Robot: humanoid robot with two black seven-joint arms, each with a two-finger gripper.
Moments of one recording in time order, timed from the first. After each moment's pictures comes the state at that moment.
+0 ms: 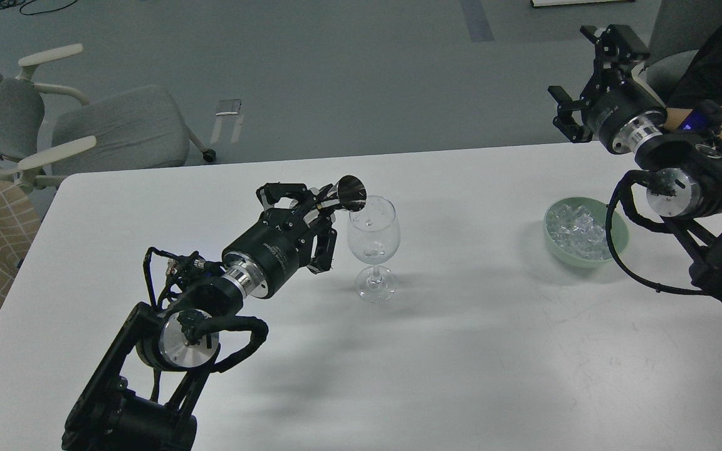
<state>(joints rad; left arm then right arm) -0.14 0.01 -1.22 -1.71 0.56 0.17 0.38 0.77 -0.38 0.86 0.85 -0.36 0.10 0.16</state>
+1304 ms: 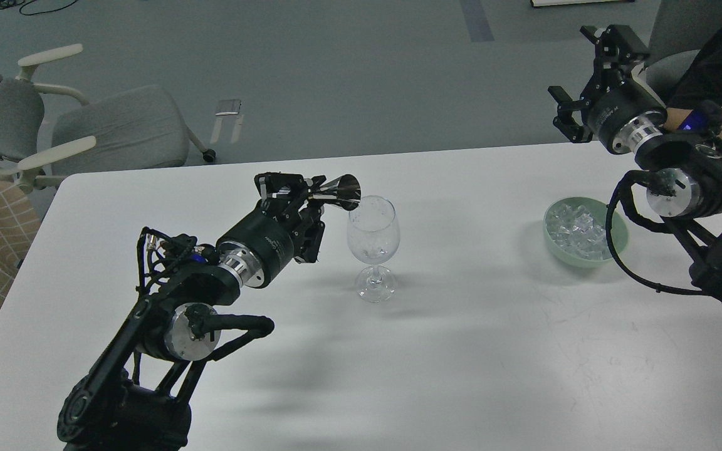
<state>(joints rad) -0.19 0.05 -1.20 -1.71 0.76 0.17 0.41 0.77 -0.38 0.86 0.85 -0.36 0.10 0.16</state>
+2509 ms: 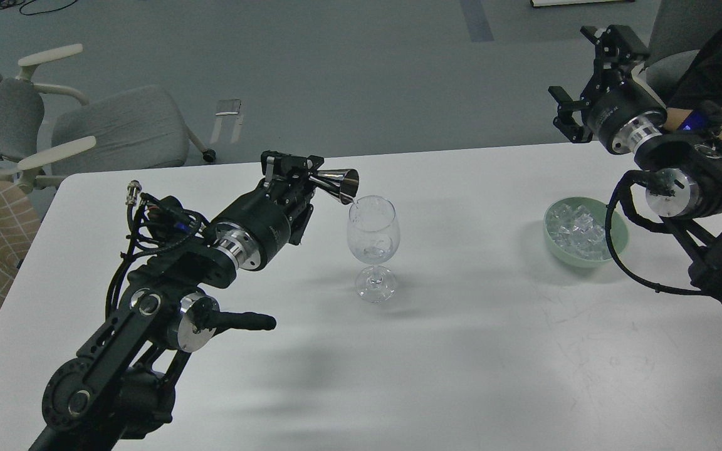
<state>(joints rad) -0.30 0.14 -1.11 -1.76 1.02 0.17 0.47 0.77 -0.38 0.86 0.85 -0.36 0.09 0.16</state>
